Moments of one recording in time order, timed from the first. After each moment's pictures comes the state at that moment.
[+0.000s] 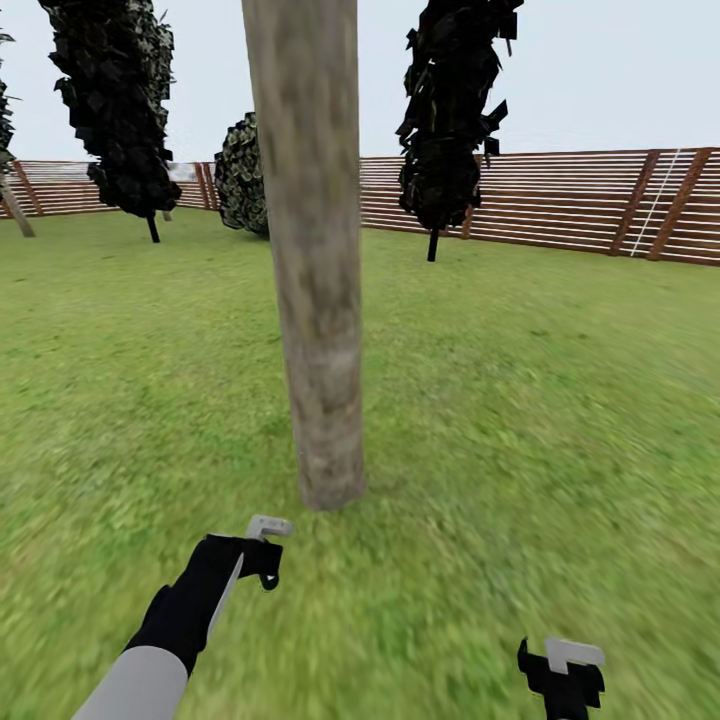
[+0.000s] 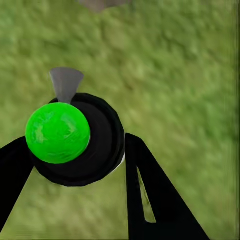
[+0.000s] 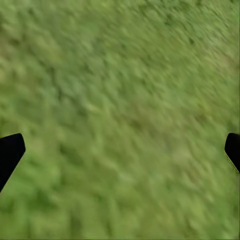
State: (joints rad) left arm -0.56 -0.06 0.04 -0.87 -0.25 0.69 -0.24; right arm -0.44 -0.04 -0.45 -0.17 0.47 -0.44 -0.36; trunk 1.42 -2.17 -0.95
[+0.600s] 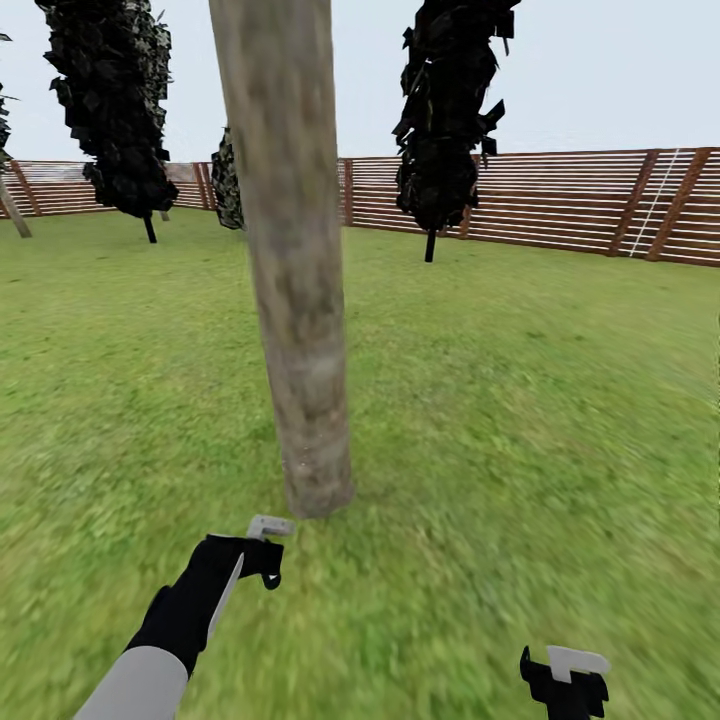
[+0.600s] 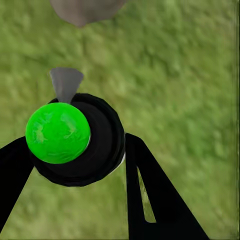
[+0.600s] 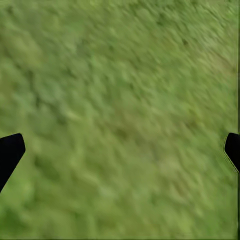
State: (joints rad) left arm -0.56 -0.06 0.04 -0.88 -0.23 0.68 -0.24; right arm -0.42 -0.04 -0.45 -0.17 0.47 -0.44 -0.36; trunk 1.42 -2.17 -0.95
